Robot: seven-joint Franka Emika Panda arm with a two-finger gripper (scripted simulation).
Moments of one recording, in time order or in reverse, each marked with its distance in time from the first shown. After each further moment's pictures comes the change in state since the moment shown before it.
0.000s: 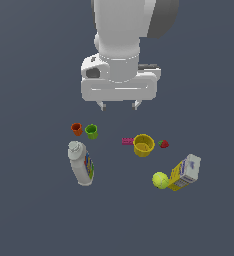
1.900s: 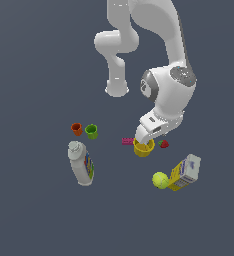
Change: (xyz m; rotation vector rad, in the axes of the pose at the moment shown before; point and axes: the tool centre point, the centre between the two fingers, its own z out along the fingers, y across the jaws) arm -0.012 -0.156 0.187 -0.032 -0.024 -0.452
